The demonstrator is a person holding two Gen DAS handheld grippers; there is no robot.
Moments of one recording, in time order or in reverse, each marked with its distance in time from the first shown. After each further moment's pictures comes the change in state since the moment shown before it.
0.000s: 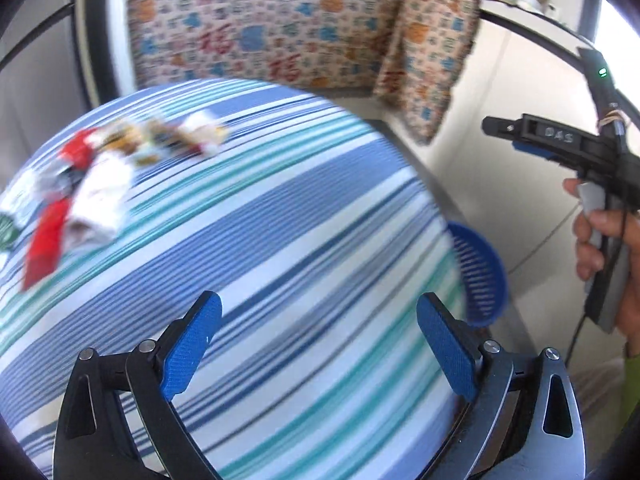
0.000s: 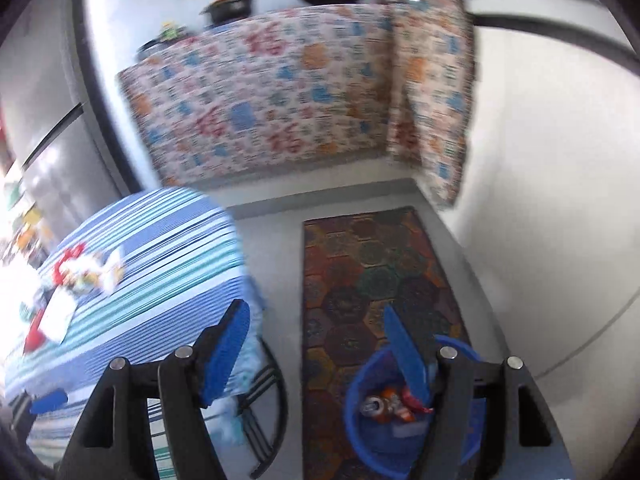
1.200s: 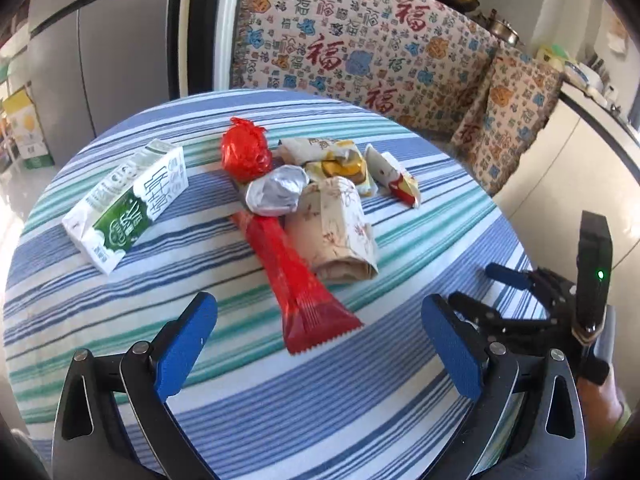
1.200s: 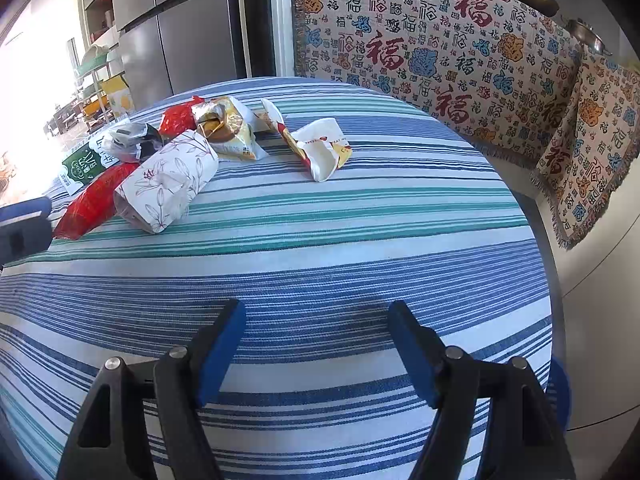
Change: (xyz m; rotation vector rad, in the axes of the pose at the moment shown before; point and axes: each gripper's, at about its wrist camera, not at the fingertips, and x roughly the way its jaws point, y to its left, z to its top) left arm -0.030 0.183 0.019 -0.190 -0.051 0.045; right arm 0.061 0.199 -0.060 -0.334 0.161 0.142
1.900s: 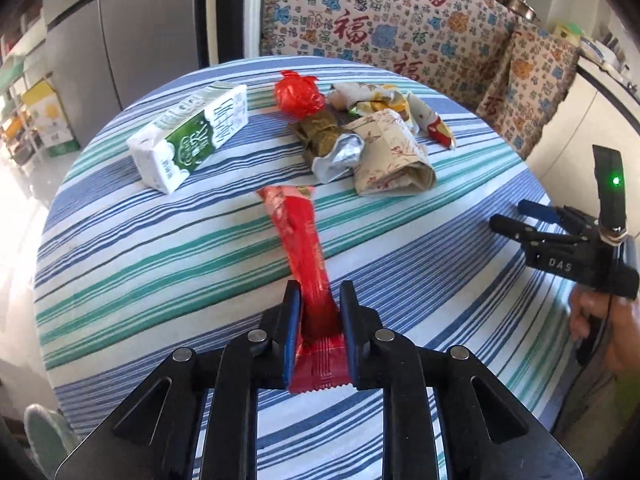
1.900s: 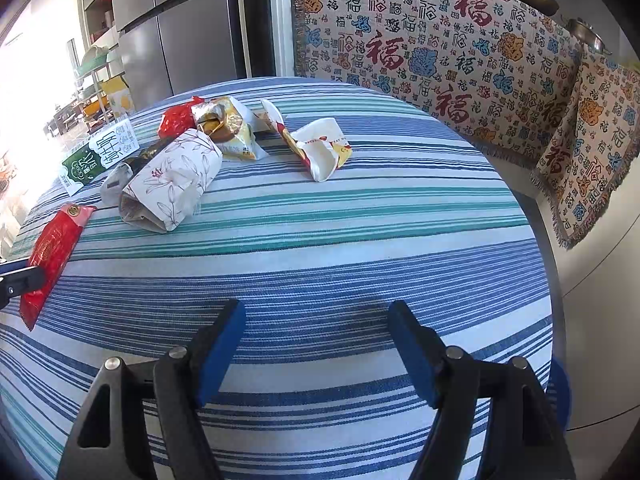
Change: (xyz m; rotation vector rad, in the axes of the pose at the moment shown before) left arm -0.027 0.022 -0.060 0.008 0.057 0.119; right arm 0.000 0.001 0.000 -0.001 -0.001 -0.001
